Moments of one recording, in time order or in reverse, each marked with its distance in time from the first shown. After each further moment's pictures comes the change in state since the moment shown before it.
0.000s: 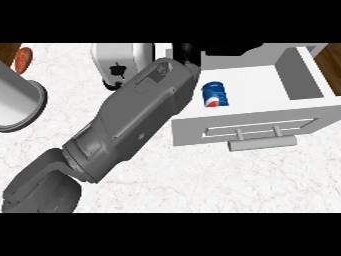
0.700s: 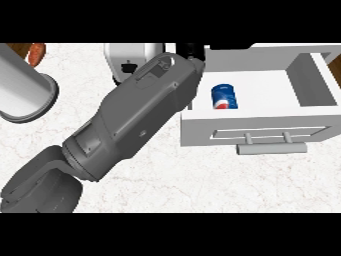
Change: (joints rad) left arm -0.034 0.000 0.014 0.002 0.047 -0.008 -0.081; right arm -0.185 -0.013 0.232 -0.053 0.540 0.004 -0.129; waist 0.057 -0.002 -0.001
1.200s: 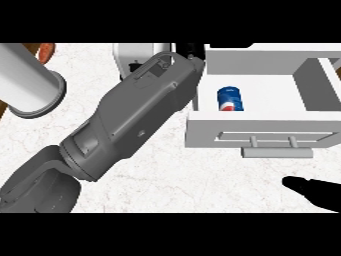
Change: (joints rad) left arm 0.003 0.008 0.007 -0.025 -0.016 0.009 0.047; right arm -0.177 0.013 0.268 0.205 0.475 -0.134 -0.079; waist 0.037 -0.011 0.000
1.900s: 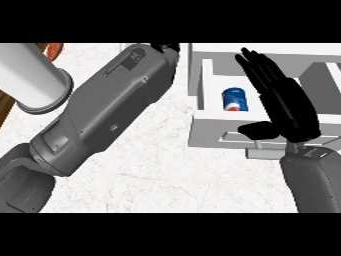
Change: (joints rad) left arm 0.064 0.117 0.001 -0.115 -0.065 0.000 0.104; right arm -0.313 -0.037 0.228 0.555 0.439 -0.212 -0.078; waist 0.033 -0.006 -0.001
